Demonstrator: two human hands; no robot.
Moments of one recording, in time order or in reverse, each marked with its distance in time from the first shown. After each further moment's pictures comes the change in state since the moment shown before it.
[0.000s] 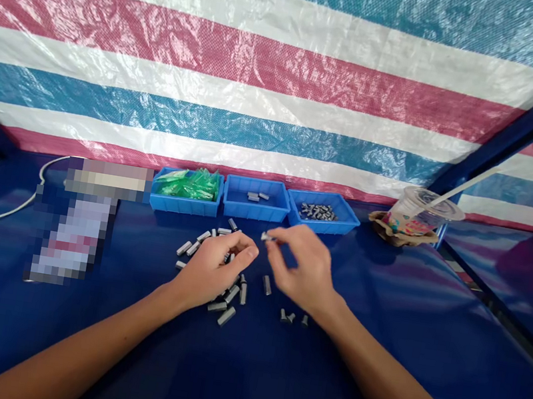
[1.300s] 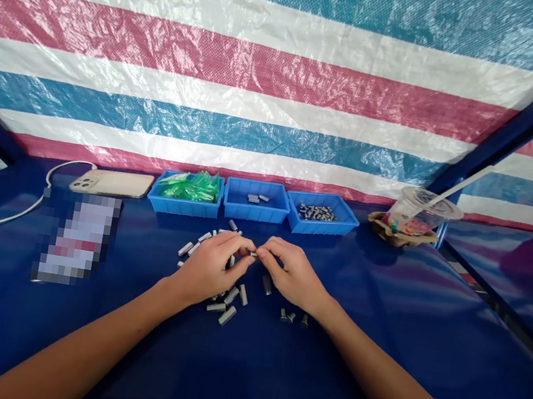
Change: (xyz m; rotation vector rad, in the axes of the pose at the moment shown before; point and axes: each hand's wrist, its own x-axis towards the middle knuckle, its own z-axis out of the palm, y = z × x) left_hand 0.002 -0.020 0.001 0.328 0.083 0.341; right_hand -0.014 0.002 0.008 0.351 -0.447 0.256
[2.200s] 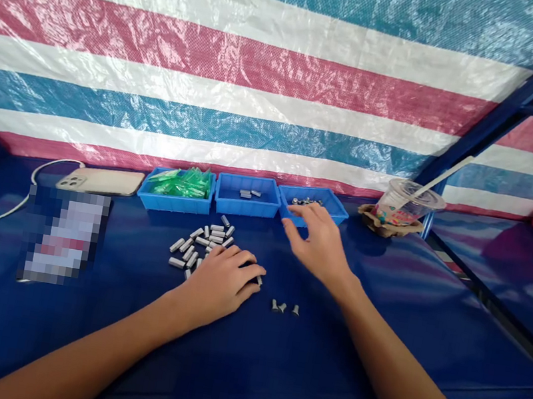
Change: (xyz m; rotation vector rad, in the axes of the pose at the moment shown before) left_hand -0.010 0.029 0.019 0.361 -0.398 0.057; right_hand 0.003 0.027 -0.041 -0.517 0.358 0.008
